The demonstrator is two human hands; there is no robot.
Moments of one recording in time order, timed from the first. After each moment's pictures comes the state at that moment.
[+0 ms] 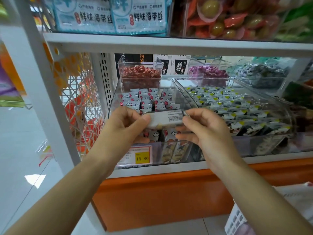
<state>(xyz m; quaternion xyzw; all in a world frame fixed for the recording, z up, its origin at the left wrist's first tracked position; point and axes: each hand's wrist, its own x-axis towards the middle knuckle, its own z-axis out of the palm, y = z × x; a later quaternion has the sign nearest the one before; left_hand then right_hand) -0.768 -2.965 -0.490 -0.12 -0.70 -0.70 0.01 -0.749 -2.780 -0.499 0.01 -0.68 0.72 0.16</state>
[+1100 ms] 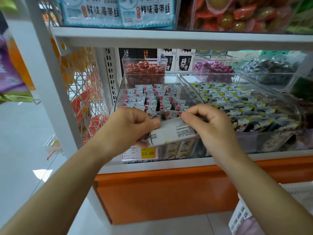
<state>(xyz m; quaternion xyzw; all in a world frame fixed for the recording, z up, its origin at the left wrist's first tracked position) -0.768 -2.973 -0.474 -0.18 -0.82 -0.54 -0.04 -0.749 -2.784 -0.496 0.12 -0.79 0.55 0.23</state>
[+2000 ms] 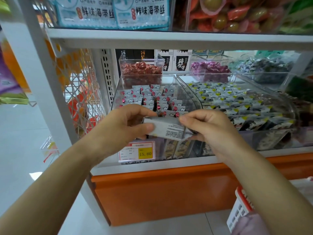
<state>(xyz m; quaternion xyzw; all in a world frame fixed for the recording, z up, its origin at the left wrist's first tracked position) -0.770 -2.980 -0.475 -0.21 -0.82 -0.53 -0.05 -0.752 -2.773 -0.492 0.06 -0.75 0.65 0.08</state>
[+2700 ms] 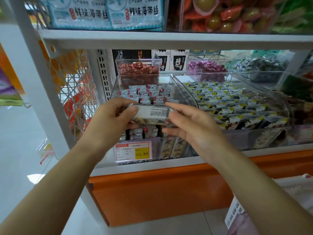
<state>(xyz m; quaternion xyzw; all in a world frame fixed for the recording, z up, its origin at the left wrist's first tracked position) -0.776 -2.975 -0.477 -0.12 -0.78 -0.61 0.06 -0.752 -2.783 -0.498 0.11 -0.67 0.74 0.04</state>
